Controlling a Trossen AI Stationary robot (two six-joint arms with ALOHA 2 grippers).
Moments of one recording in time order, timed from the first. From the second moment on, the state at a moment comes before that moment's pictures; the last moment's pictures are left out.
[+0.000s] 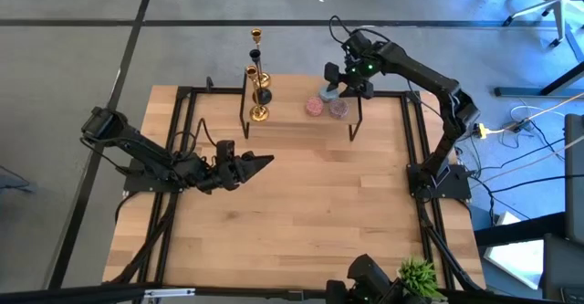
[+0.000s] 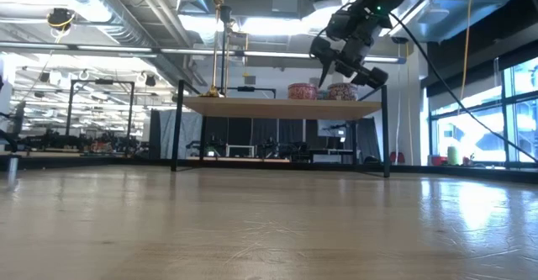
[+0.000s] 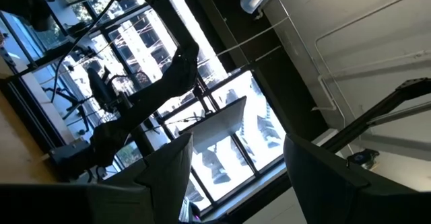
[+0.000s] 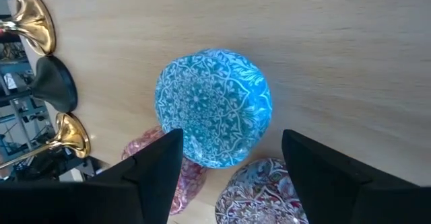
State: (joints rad) left arm -0.36 1.29 0.56 1.22 -0.59 -0.85; right arm -0.76 1.77 1.61 -0.99 -0.37 0.95
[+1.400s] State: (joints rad) left arm -0.37 1.29 0.56 1.19 -0.58 -0.84; right arm -0.21 1.43 1.73 -0.53 -0.31 0.61
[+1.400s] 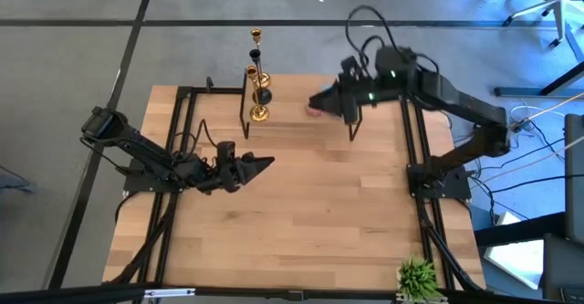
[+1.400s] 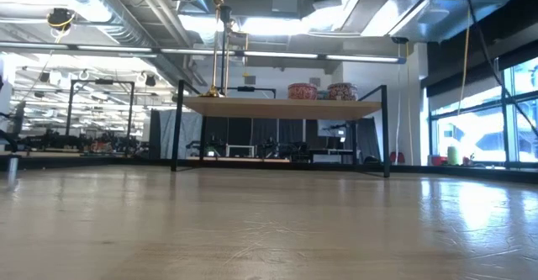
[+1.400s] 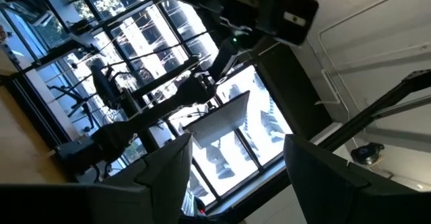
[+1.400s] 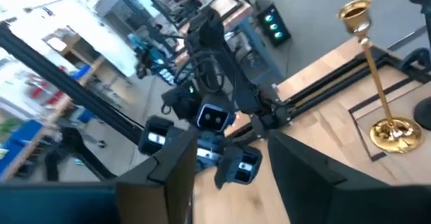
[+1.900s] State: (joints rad) left arm -0.37 1.29 0.56 1.19 -0.69 -0.82; right arm 0.32 1.41 1.71 -0.73 0.40 0.62
